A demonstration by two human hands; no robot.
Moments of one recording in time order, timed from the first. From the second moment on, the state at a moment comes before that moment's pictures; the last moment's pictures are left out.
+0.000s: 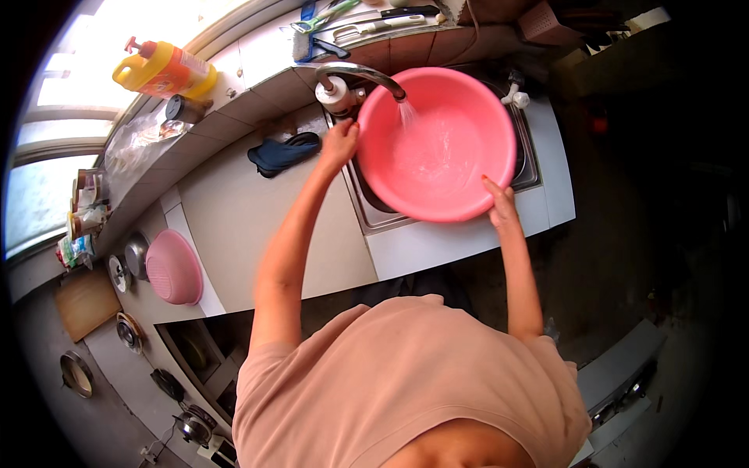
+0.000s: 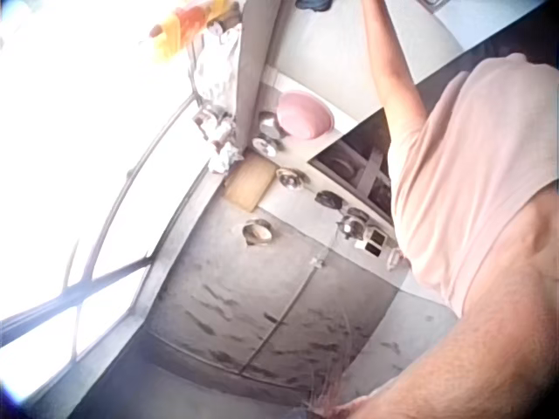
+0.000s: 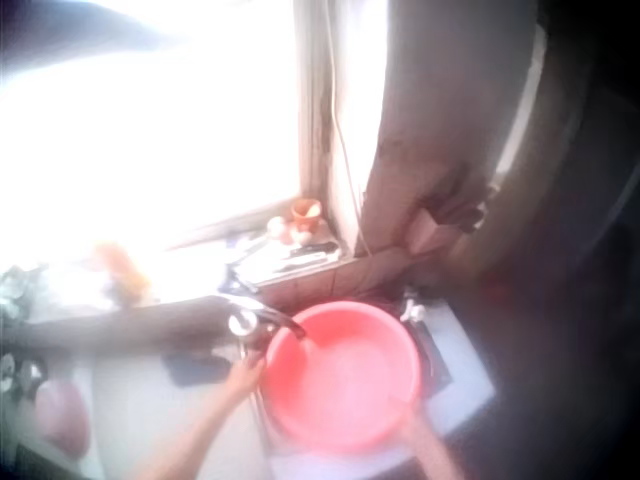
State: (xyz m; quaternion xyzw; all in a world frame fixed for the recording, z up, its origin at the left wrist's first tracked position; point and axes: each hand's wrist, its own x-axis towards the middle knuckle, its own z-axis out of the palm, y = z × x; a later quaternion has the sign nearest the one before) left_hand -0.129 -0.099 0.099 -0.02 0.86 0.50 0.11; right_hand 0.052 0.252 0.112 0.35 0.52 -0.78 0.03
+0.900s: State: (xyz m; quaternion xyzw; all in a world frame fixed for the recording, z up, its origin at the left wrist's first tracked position) left_hand -0.015 -0.146 0.150 -0.30 0.62 0.67 0.28; right_hand -0.105 0.222 0.131 0.03 0.93 -0.37 0.00
